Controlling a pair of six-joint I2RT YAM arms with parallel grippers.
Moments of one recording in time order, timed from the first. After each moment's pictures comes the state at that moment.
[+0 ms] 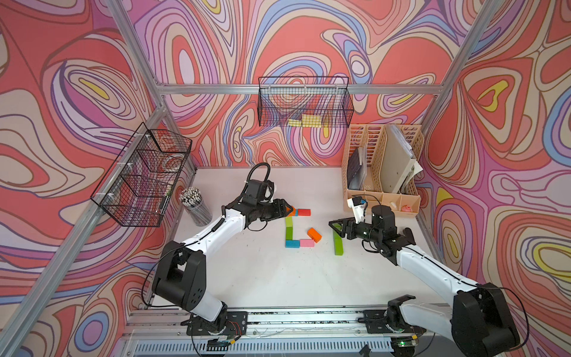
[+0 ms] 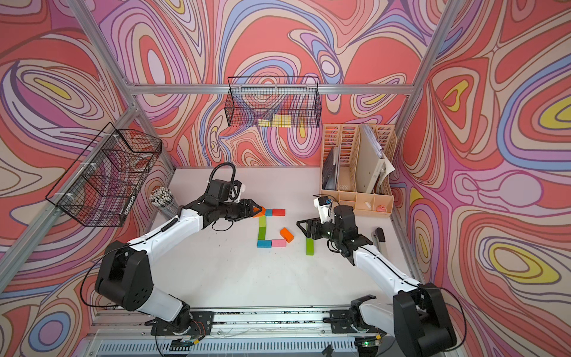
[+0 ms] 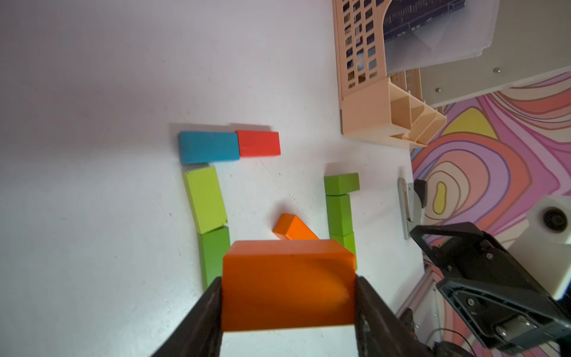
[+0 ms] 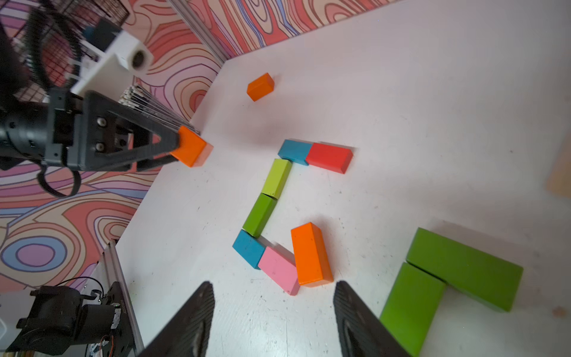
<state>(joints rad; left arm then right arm) -0.40 1.53 1.09 -0.34 0.51 -0.67 0.28 1.16 0.55 0.17 -0.60 0.31</state>
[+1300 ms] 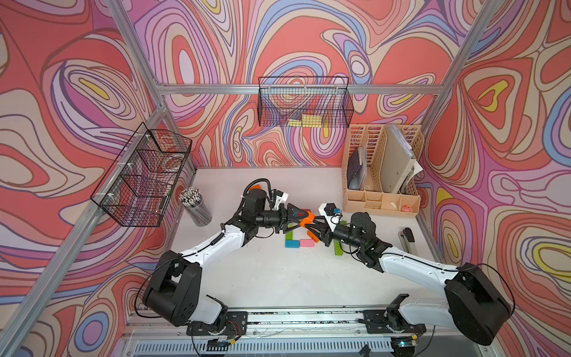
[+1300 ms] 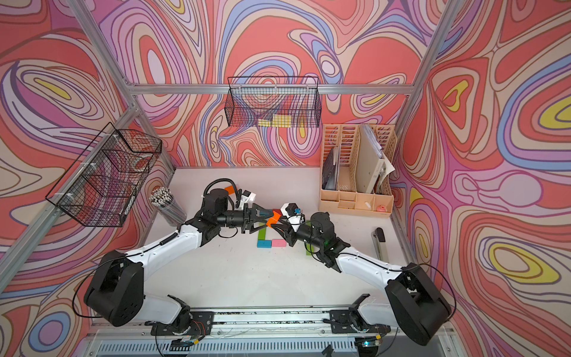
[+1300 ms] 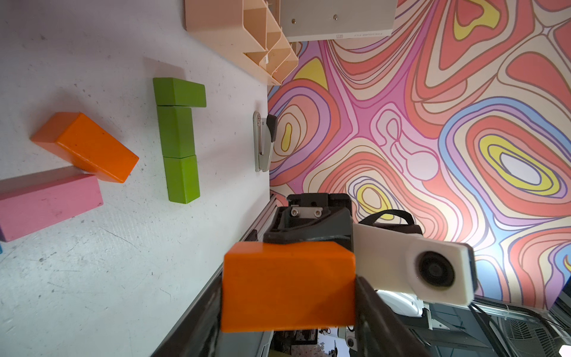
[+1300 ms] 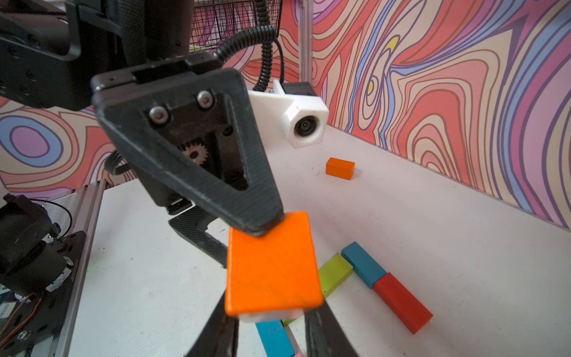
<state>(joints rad) -0.46 1.44 0.87 0.16 0.93 -1.21 0.60 1.28 0.57 0.54 -0.44 -0.02</state>
